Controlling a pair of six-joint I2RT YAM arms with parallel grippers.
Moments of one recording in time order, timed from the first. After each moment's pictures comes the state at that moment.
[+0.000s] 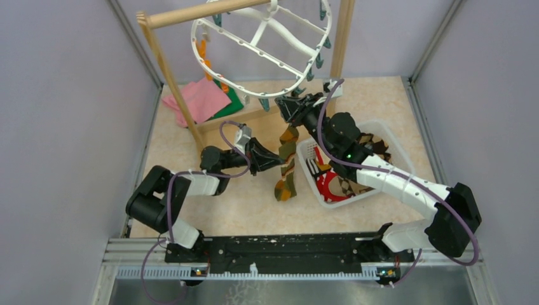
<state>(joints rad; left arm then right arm) -0.46 1.55 0.49 1.50 1.04 -0.61 0.81 1.32 1.02 0.54 0.20 0.48</state>
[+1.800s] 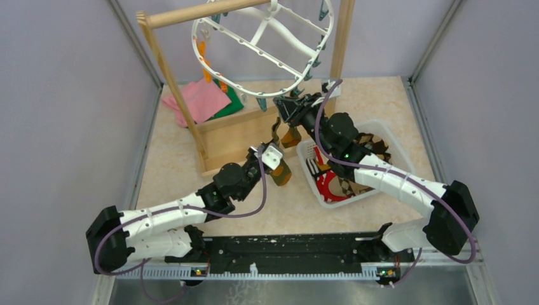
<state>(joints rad) -1.05 1.04 0.62 0.55 -0.43 0.42 0.81 1.34 1.01 0.58 0.20 0.49</state>
